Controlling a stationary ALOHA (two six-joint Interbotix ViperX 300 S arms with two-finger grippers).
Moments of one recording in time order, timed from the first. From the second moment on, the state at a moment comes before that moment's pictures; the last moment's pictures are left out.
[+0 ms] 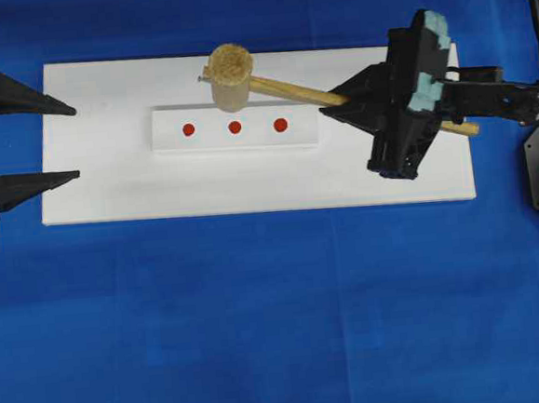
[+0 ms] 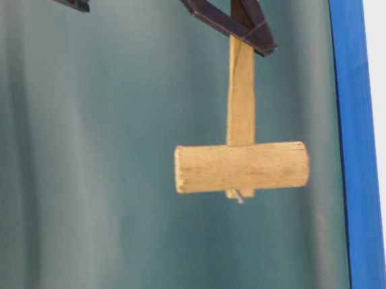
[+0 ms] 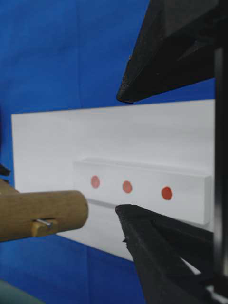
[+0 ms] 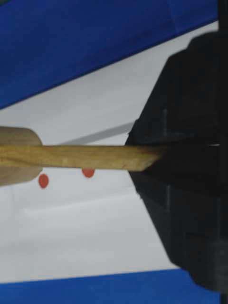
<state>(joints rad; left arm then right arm) 0.07 -0.91 1.18 -0.02 -0.04 0.11 -0.07 -0.35 0.91 1.26 -0.22 -1.04</state>
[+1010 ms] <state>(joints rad) 0.07 -0.91 1.18 -0.02 -0.04 0.10 -0.06 -0.27 0.94 1.29 -0.25 -1.02</state>
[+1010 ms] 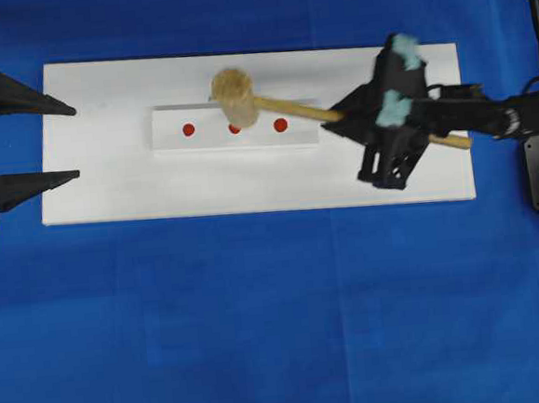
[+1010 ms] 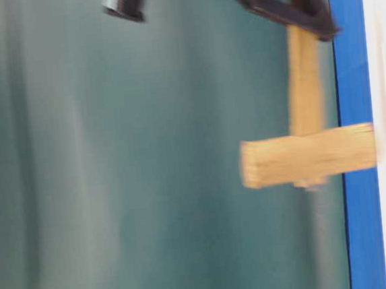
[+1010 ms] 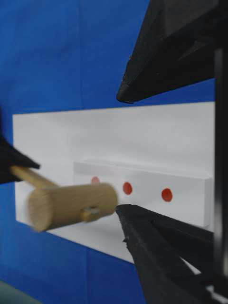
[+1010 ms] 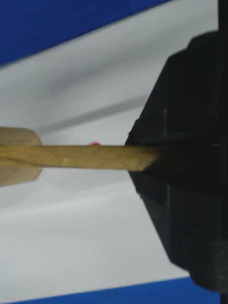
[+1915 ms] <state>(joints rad) 0.07 -0.91 1.18 -0.02 -0.04 0.10 -0.05 -0.30 1.09 1.32 -0.23 -1.00</state>
